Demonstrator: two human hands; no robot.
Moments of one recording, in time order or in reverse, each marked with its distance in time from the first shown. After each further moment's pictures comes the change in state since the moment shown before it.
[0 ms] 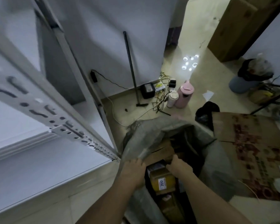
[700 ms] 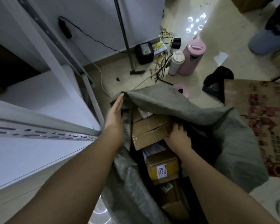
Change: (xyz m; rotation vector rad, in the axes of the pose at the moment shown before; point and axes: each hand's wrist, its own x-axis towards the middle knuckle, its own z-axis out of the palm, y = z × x) left_hand 0.150 -0.054 0.017 1.203 -0.135 -0.174; right_hand 0.151 0.017 0.049 0.035 0.181 -0.093
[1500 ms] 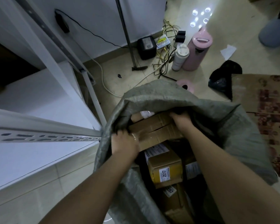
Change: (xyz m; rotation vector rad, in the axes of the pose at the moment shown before) left_hand 0.004 0.076 -0.009 -1.183 -0.106 -0.084; right_hand 0.068 -0.009 -0.014 0.818 0.028 0.163
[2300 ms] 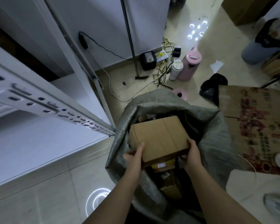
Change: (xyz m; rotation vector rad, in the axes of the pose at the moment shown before) left_hand -0.142 0.011 0.003 -2.075 -0.140 -0.572; right_hand -0.180 0.041 -0.042 0.760 0.118 0.326
